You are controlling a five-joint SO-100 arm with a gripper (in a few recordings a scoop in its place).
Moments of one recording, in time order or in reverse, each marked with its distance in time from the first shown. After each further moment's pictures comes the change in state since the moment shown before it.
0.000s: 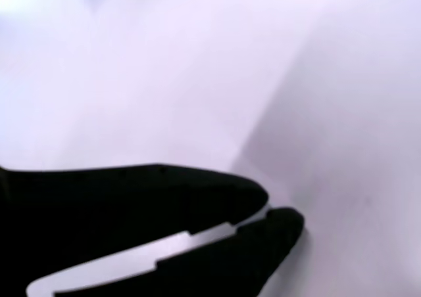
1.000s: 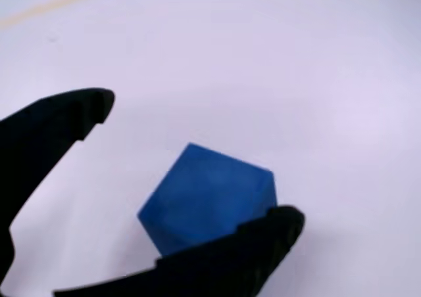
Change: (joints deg) arm -32.1 -58.4 -11.2 -89.5 -3.9
